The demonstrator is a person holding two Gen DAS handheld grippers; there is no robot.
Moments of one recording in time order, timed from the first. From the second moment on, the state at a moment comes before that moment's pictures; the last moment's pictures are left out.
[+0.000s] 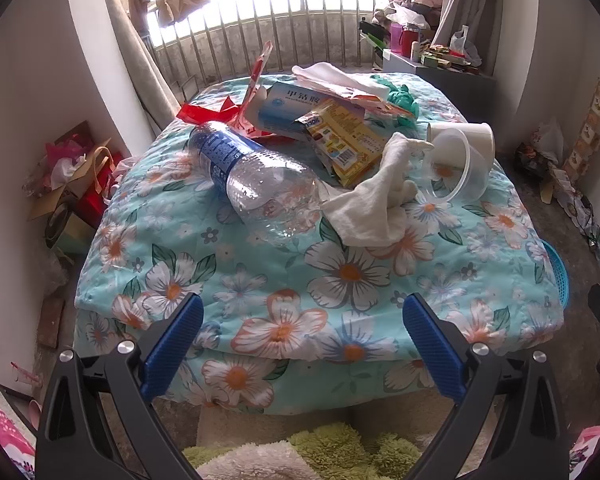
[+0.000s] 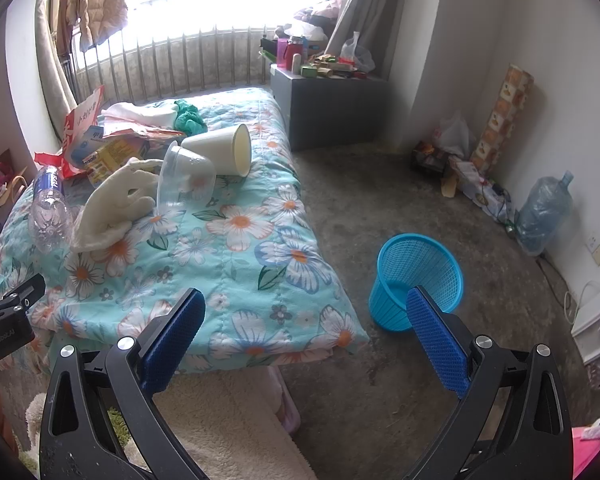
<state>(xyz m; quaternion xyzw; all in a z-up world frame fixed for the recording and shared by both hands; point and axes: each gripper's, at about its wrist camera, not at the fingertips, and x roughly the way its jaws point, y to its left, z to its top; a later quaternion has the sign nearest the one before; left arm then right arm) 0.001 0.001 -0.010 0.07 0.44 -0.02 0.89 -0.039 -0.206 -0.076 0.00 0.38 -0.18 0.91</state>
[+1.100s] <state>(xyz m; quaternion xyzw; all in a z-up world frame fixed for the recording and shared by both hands) 0.022 0.030 -0.022 0.06 0.44 0.00 0.90 -0.014 -0.197 -0.090 0.02 0.38 -0.15 0.91</state>
